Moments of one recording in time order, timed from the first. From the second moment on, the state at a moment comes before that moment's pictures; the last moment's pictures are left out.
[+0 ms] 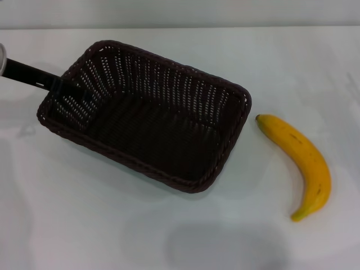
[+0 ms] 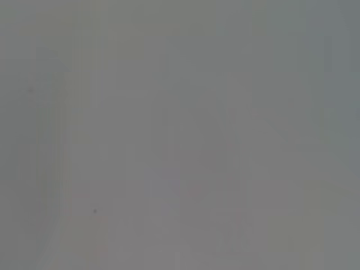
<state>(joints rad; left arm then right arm) -0.82 -1.90 0.76 0.67 -0.59 -1.30 0.97 0.46 2.02 -0.89 -0.16 2.50 1.17 -2.81</state>
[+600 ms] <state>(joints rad) -0.83 -1.91 0.75 0.68 -0.60 -1.32 0.94 0.46 2.02 -0.88 -0.16 2.50 1.17 -2.80</state>
